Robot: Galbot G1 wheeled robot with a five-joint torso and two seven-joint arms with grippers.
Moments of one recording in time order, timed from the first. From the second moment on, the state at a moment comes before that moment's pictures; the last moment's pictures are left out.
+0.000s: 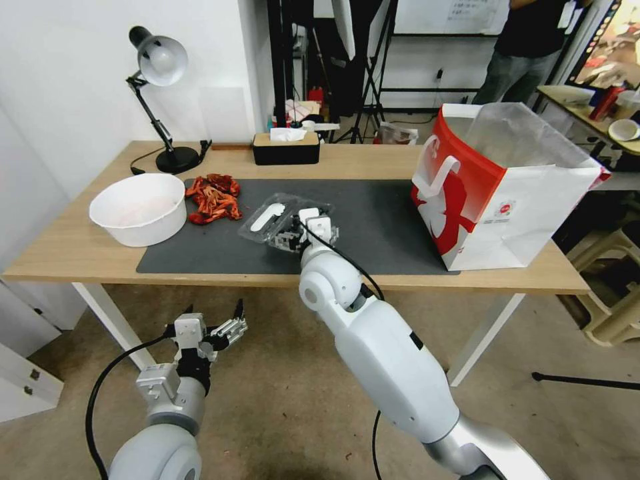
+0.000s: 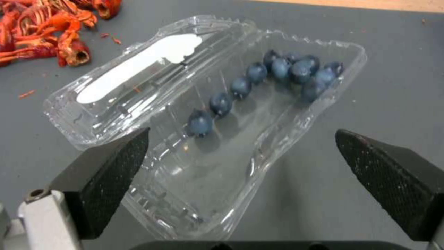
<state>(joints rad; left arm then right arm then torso) 1.68 -1.28 -0.45 -2.25 -0.38 0.21 -0.30 -0.68 1.55 -0.14 1.67 0.57 -0.74 0.69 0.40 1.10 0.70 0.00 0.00</state>
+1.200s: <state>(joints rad) 1.66 -1.28 -0.44 -2.23 -0.38 0.19 -0.31 -0.70 1.52 -0.11 1.67 0.67 -0.73 0.77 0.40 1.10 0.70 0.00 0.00</state>
